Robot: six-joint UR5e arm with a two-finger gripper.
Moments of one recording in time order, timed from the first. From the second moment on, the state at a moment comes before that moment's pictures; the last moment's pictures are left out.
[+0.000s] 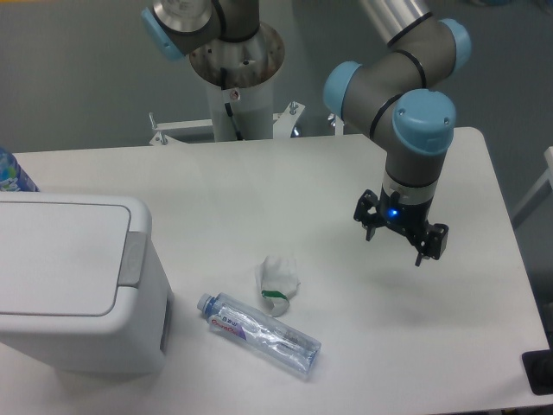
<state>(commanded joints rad) 2.64 -1.95 -1.64 -0.96 1.51 1.28</state>
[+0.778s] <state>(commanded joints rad) 2.63 -1.92 -1.65 -0.85 1.32 1.01</state>
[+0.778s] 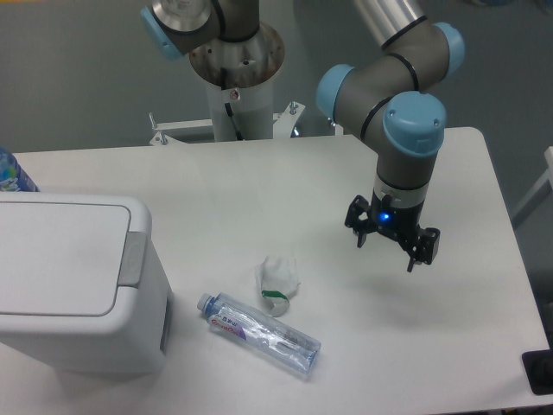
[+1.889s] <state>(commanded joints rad) 2.50 -1.89 -1.46 -0.85 0.95 0.42</state>
